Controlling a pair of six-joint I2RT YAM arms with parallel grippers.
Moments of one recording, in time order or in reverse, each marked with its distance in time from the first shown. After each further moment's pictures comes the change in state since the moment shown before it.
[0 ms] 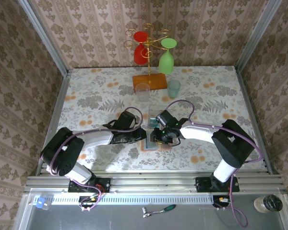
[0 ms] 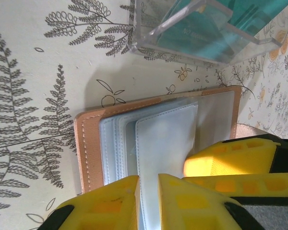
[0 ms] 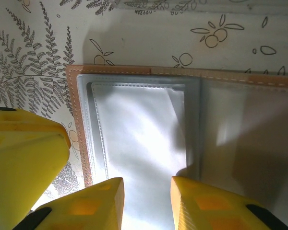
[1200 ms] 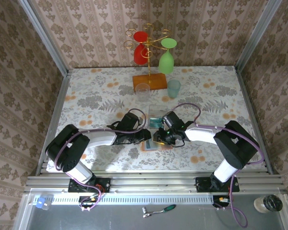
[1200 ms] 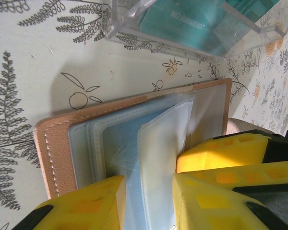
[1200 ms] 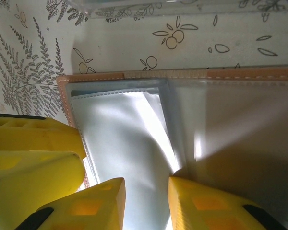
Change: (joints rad) left arm -0.040 0.061 0.000 0.089 0.014 -0.057; right arm -0.068 -0.034 -0.121 0.151 -0.083 0.051
